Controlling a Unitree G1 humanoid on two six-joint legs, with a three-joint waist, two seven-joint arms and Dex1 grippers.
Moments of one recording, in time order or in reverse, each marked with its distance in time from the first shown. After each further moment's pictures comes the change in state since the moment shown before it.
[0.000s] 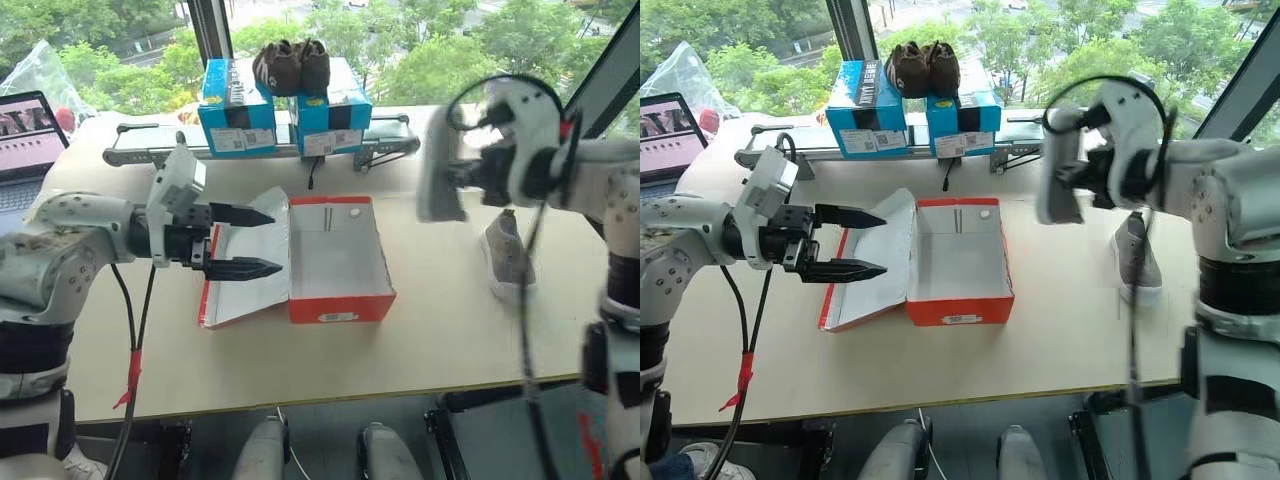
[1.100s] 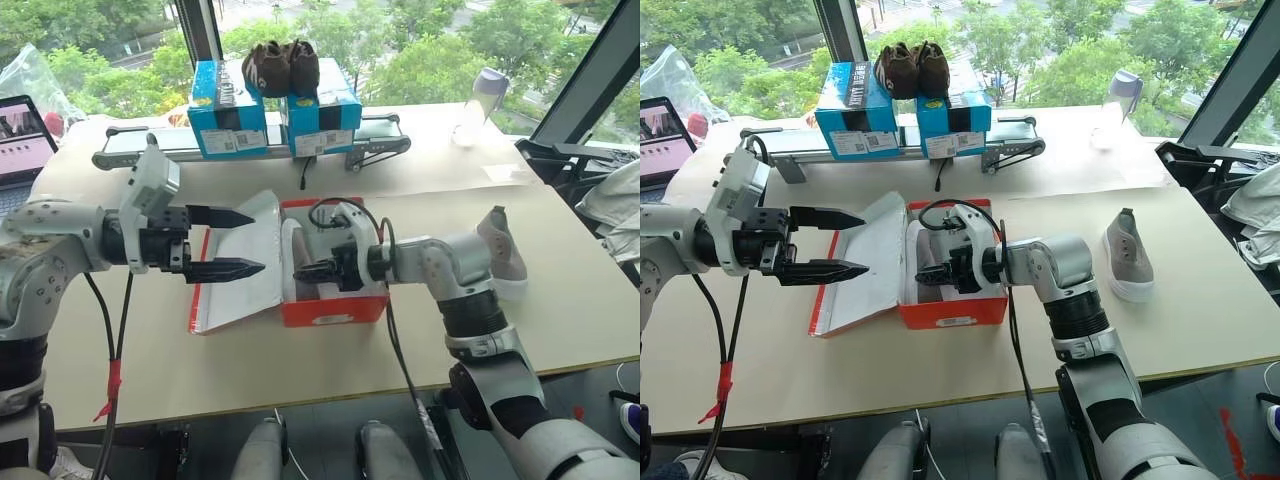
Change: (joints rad) left arm 0.097 0.073 0.120 -0.066 -0.057 0.057 0.045; right arm 0.123 0.685 0.036 0.251 0.057 -0.037 0.063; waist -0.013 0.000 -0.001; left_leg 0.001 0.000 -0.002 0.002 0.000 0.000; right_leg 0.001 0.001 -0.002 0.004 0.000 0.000
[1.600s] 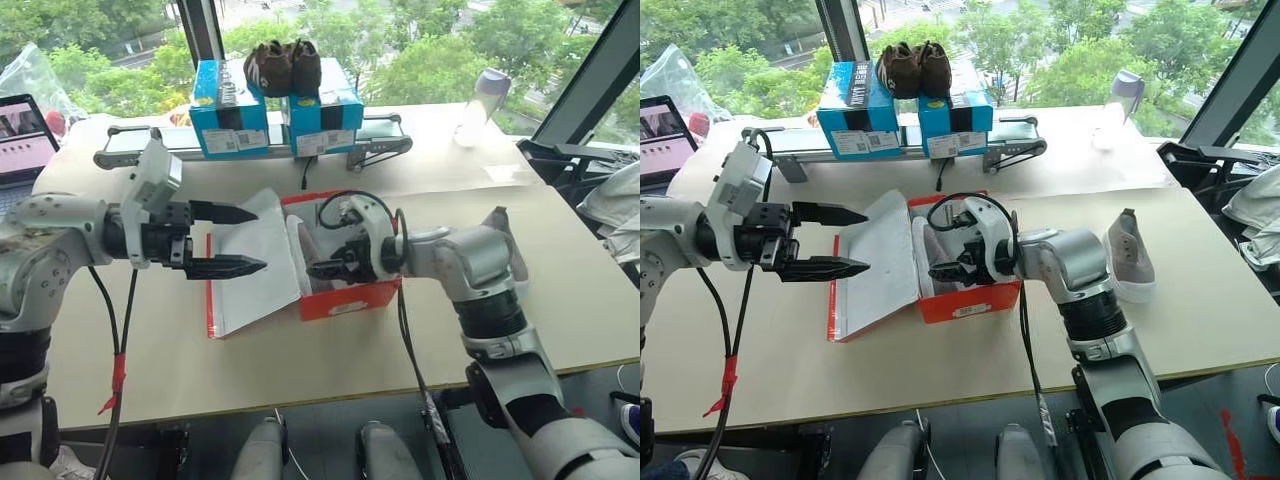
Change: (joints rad) left arm -0.030 -0.005 -0.014 0.020 0.009 -0.012 -0.020; right arm 0.000 -0.084 0.065 -0.105 -0.076 -0.029 -0.011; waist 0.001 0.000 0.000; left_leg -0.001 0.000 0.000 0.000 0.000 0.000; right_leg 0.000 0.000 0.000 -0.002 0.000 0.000
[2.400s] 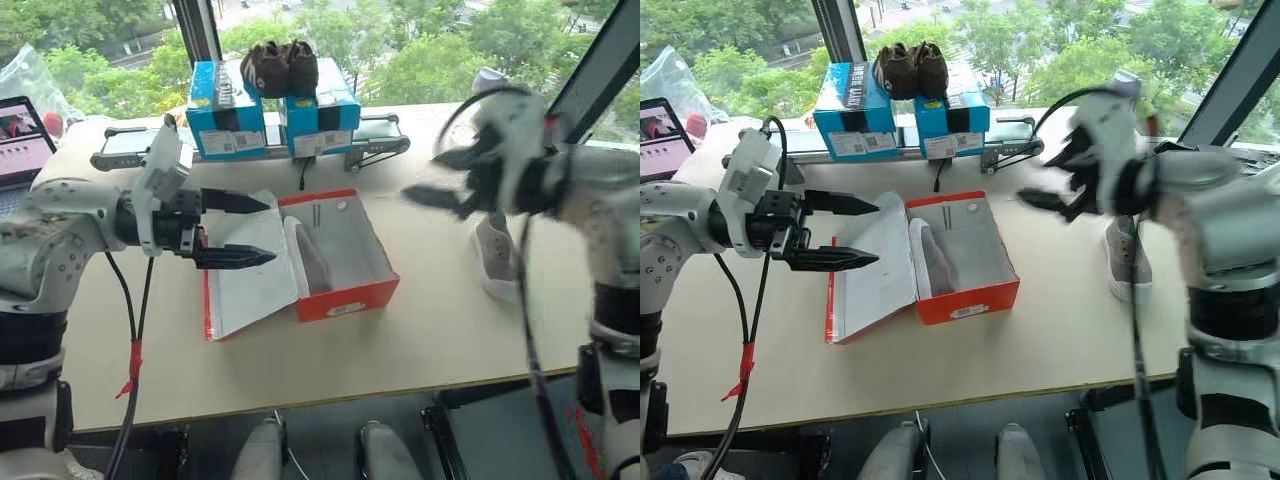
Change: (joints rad) left arm -0.092 -0.018 -0.073 0.078 0.033 -0.060 -0.064; right arm -0.040 -0.366 -0.116 -0.292 -0.035 -0.067 0.153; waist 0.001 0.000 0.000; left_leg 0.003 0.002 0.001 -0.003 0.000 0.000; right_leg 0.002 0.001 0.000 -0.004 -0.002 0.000
